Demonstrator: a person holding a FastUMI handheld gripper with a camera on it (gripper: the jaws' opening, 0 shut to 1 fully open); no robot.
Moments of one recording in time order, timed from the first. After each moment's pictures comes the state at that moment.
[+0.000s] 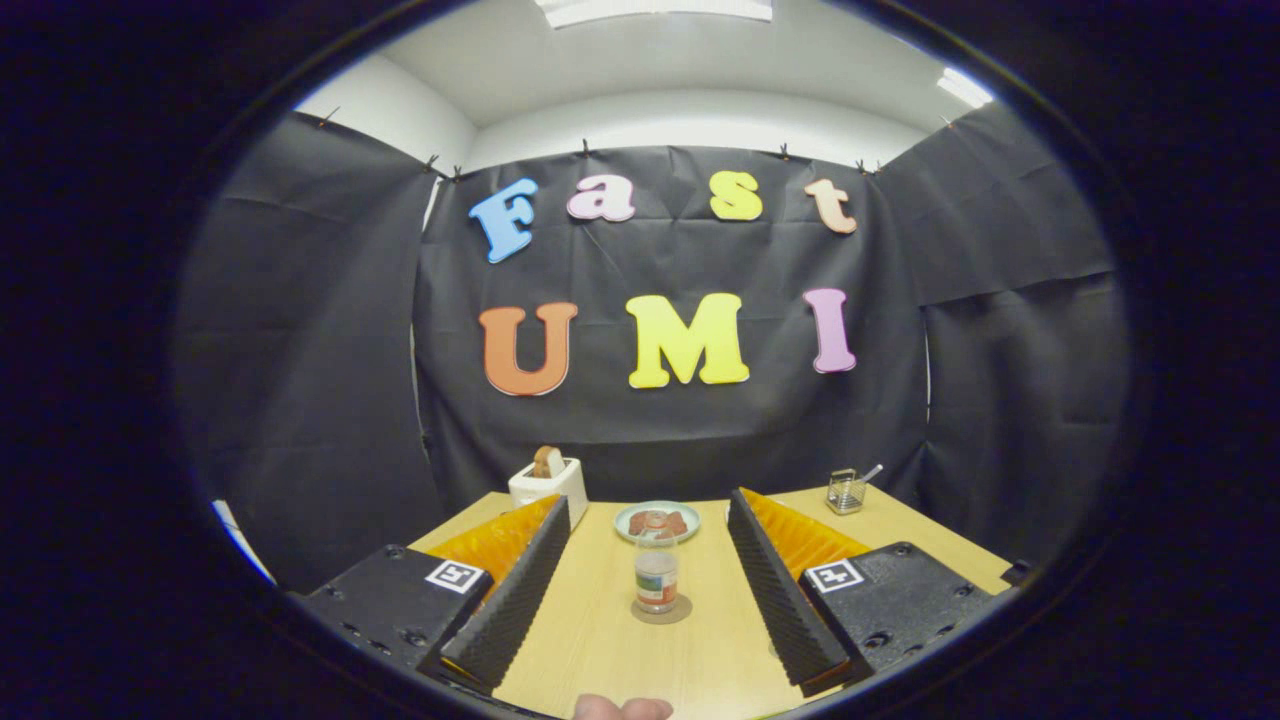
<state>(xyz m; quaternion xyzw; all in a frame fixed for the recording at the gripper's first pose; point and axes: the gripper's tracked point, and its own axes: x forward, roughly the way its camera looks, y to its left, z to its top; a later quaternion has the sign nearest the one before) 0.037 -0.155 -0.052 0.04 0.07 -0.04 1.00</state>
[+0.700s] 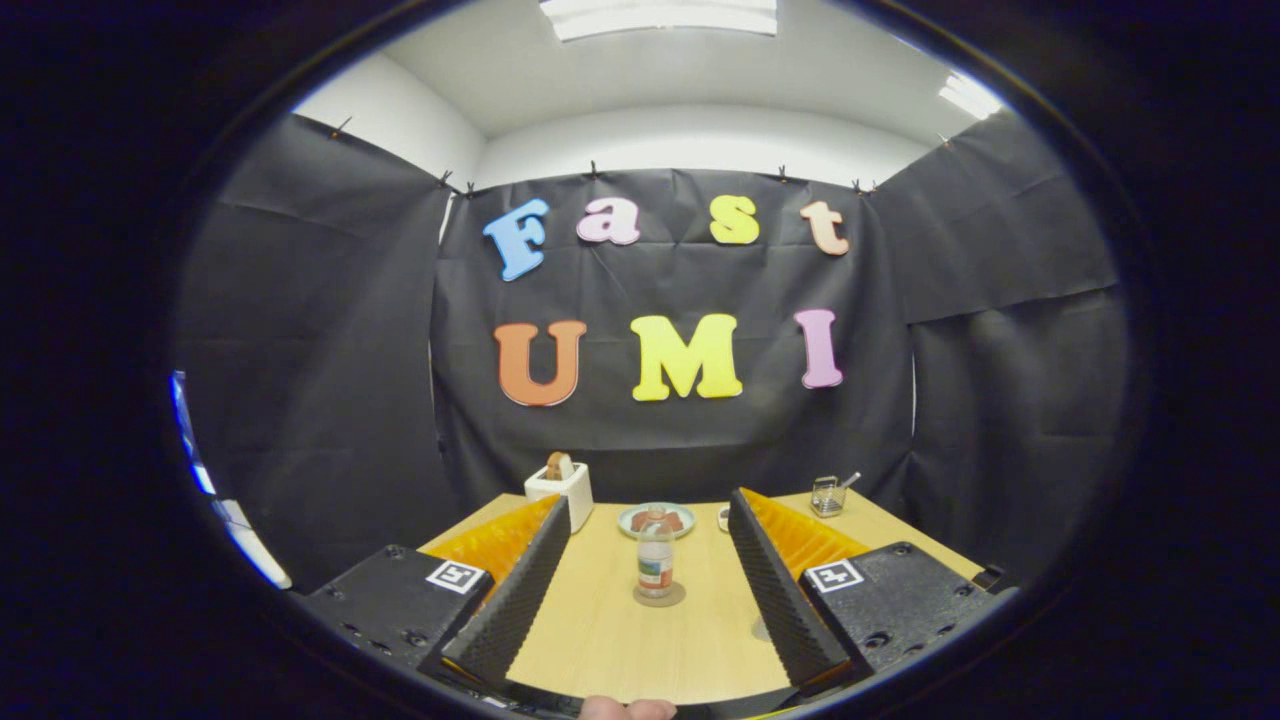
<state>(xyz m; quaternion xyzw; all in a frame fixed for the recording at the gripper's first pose) -0.043 -0.150 -0.025 0.03 0.06 -0.03 1.00</state>
